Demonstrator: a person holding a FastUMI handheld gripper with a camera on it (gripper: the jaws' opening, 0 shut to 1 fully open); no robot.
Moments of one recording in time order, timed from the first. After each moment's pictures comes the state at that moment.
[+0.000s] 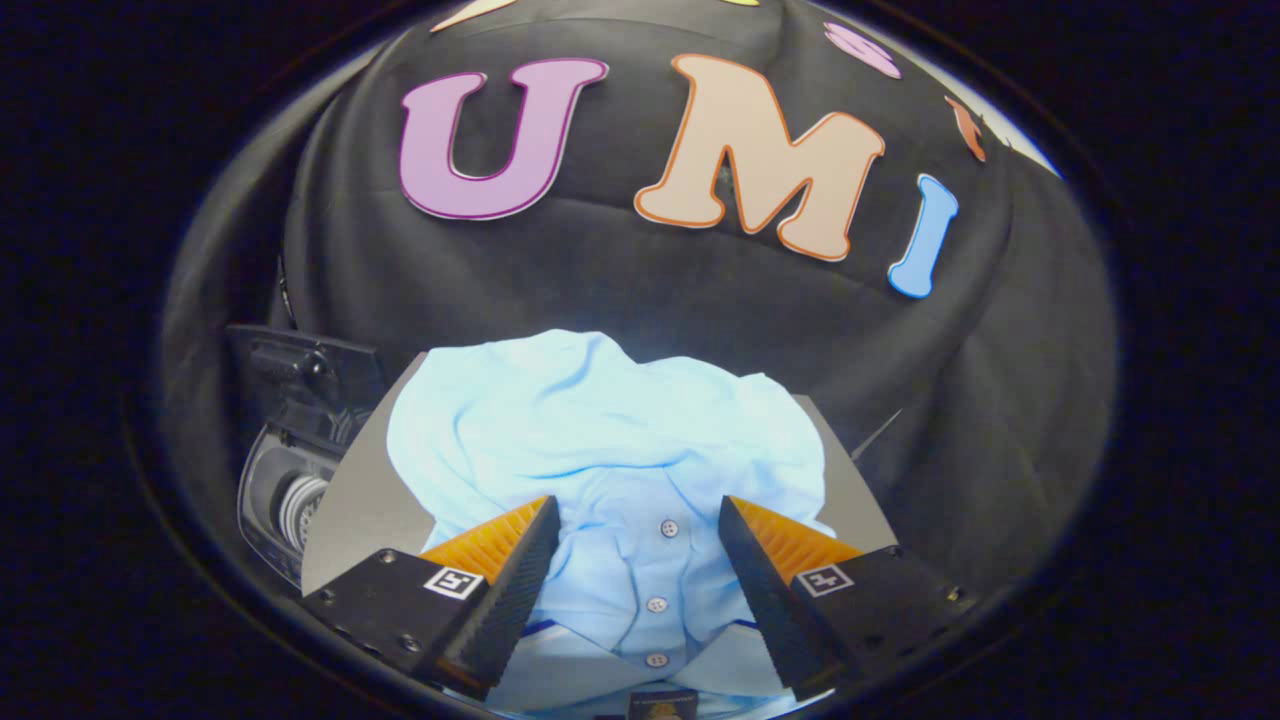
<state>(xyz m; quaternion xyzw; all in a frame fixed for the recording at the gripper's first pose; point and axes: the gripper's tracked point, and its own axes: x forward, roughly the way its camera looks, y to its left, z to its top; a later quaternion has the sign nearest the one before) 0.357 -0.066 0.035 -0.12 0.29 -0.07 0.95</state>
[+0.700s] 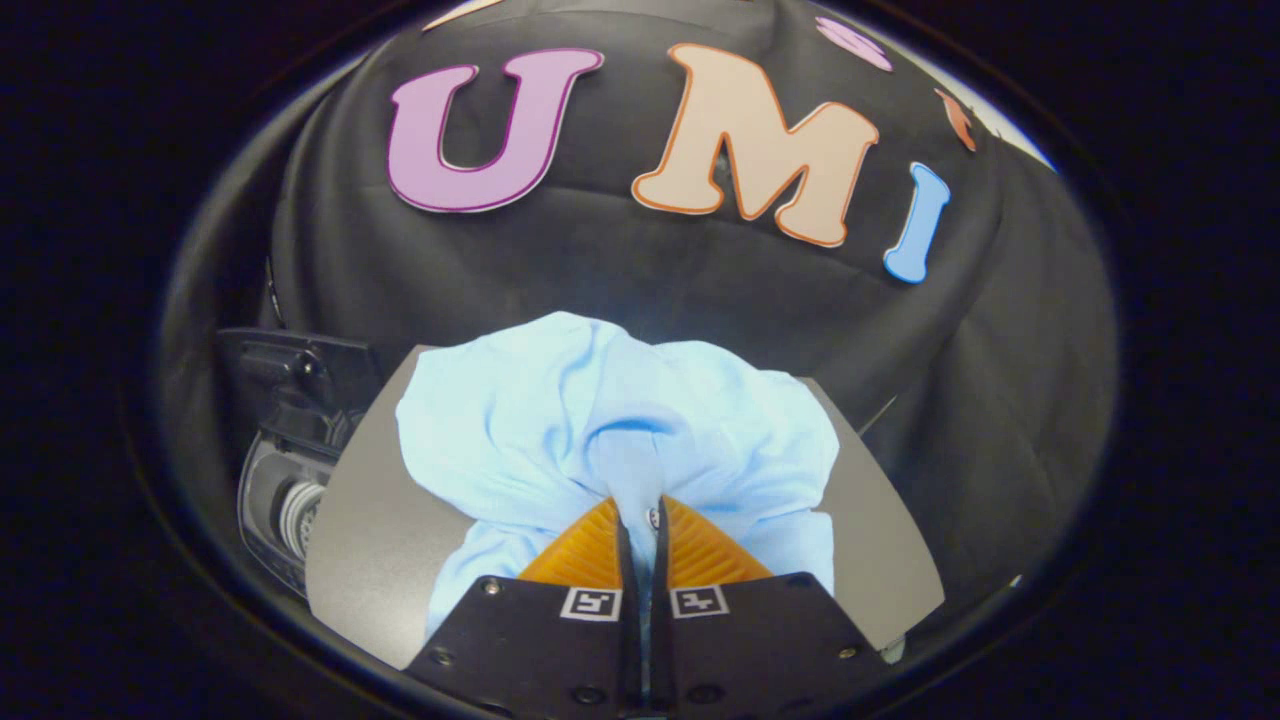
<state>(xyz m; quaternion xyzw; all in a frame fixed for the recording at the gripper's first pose) 0.338 -0.037 0.028 -0.12 0.28 -0.08 0.95</state>
